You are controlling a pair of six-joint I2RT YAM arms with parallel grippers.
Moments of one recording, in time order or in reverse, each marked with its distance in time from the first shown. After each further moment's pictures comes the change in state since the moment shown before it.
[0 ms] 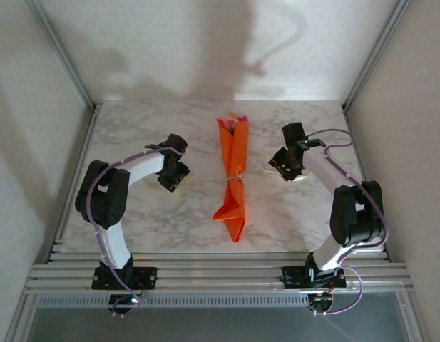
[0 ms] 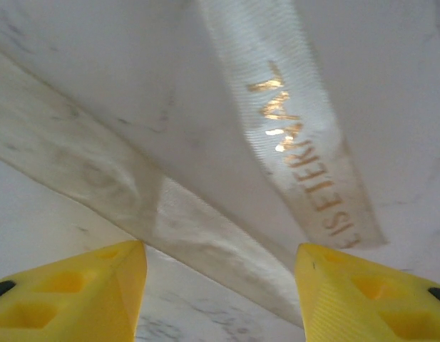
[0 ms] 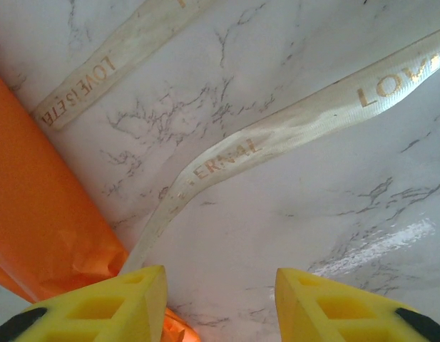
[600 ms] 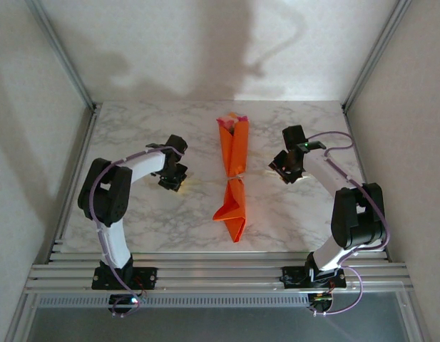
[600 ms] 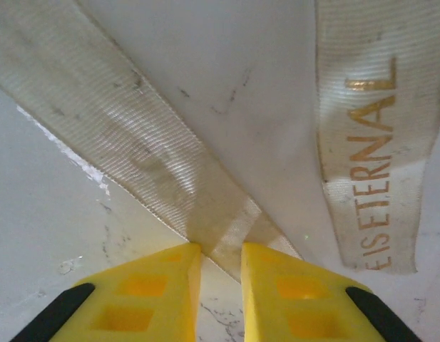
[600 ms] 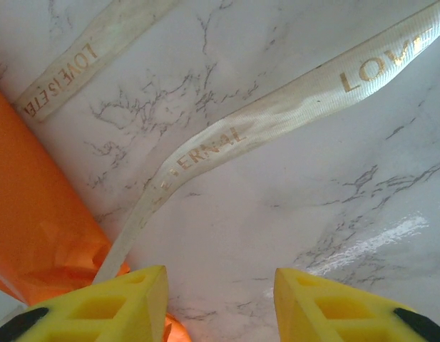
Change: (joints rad) left arm 0.003 0.039 0.024 -0.067 0.028 -0.142; right arm 0.003 -0.023 -0.035 0.000 0.001 0.000
